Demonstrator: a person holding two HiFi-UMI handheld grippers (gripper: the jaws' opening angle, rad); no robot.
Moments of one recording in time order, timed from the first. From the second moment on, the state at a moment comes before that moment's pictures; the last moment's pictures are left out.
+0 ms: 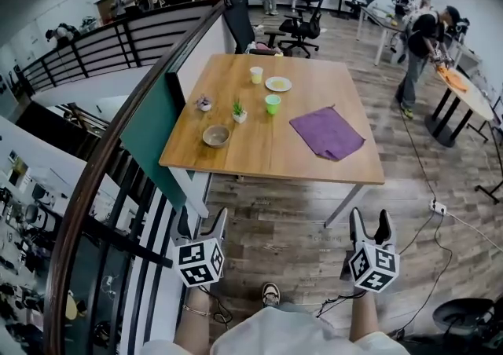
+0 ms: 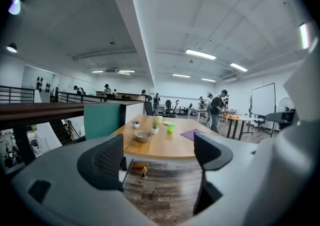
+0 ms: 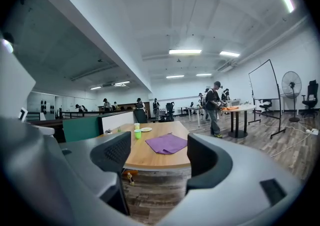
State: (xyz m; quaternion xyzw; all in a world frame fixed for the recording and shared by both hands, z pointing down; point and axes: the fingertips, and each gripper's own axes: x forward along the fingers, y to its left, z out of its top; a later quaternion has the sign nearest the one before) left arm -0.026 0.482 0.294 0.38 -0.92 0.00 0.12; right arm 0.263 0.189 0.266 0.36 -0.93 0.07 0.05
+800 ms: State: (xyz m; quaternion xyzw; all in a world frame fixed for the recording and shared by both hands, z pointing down) left arm -0.135 0.360 0.296 0.39 -0.91 0.01 0.12; right arm 0.172 0.064 0.281 0.38 -0.92 0.09 0.05
